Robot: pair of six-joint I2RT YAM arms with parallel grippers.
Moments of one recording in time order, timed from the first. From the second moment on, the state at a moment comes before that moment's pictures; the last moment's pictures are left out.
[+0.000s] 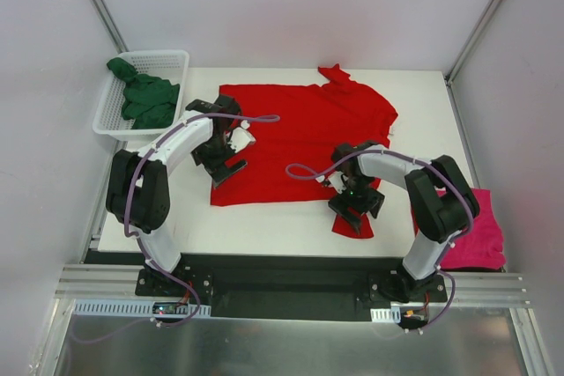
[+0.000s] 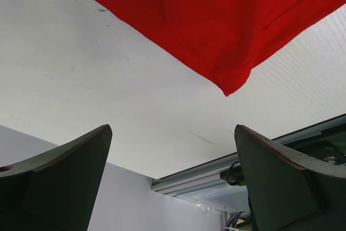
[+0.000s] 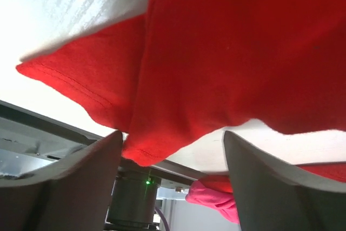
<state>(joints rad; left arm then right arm) -0.37 1.75 1.38 -1.17 -0.05 0.51 0.54 1.75 1.03 -1.06 -0.03 -0.27</state>
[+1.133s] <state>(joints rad) -0.37 1.76 1.41 -1.18 -0.05 0.51 0.65 1.56 1.19 -1.21 0.31 -0.57</state>
